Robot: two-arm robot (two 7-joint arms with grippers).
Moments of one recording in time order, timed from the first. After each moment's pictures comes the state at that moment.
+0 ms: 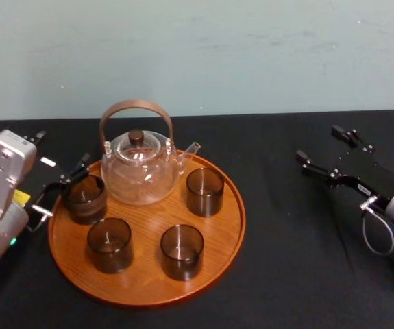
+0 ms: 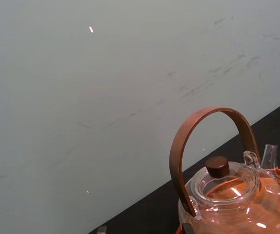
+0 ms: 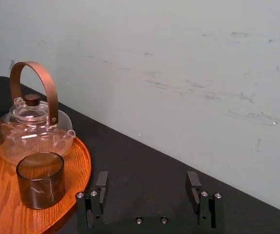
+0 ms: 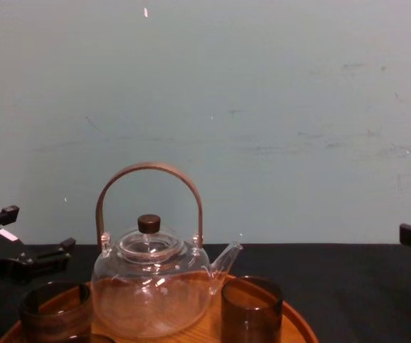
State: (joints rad) left arm -0.20 0.60 0.45 -1.41 -0.25 -0.12 0.03; right arm 0.15 0.52 -0.23 -1.43 0.36 -0.12 0.43
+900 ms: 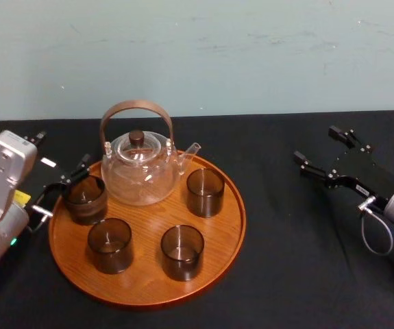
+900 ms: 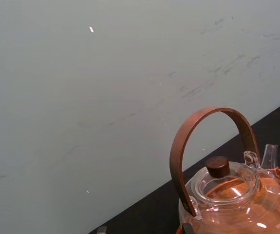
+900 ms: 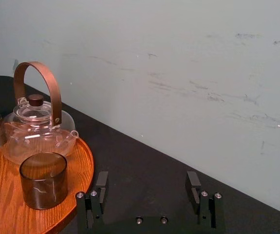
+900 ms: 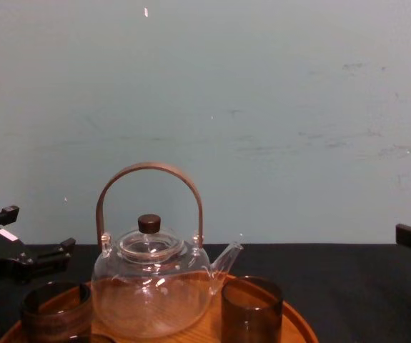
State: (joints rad) left arm -0.20 0.60 0.45 -1.41 -0.25 -0.12 0.03; right arm 0.15 0.52 -0.24 -1.43 0.36 -0.12 0.44
